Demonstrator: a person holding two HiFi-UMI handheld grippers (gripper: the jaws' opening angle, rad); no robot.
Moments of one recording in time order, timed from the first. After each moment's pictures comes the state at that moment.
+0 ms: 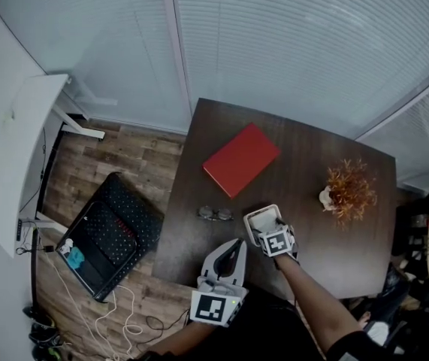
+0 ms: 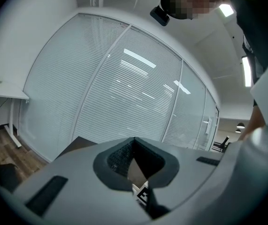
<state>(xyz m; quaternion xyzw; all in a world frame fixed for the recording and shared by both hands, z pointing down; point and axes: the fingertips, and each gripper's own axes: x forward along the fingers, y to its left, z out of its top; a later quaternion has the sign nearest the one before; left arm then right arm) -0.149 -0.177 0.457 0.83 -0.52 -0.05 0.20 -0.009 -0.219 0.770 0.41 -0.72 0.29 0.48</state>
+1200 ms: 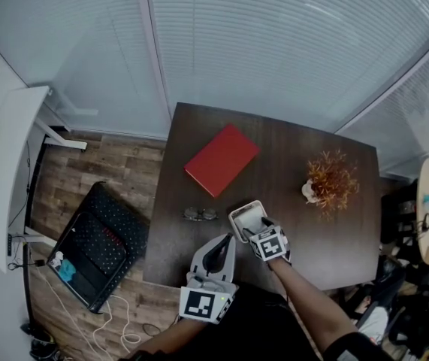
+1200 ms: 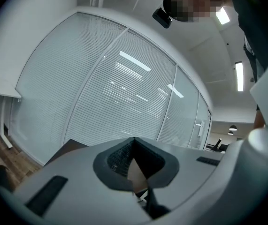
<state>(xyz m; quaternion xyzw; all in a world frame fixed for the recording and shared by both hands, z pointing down) -0.143 -0.177 0.442 0.85 -0.49 -0.07 0.19 -0.013 -0.209 0.726 0.42 -0.75 0.27 0.43</state>
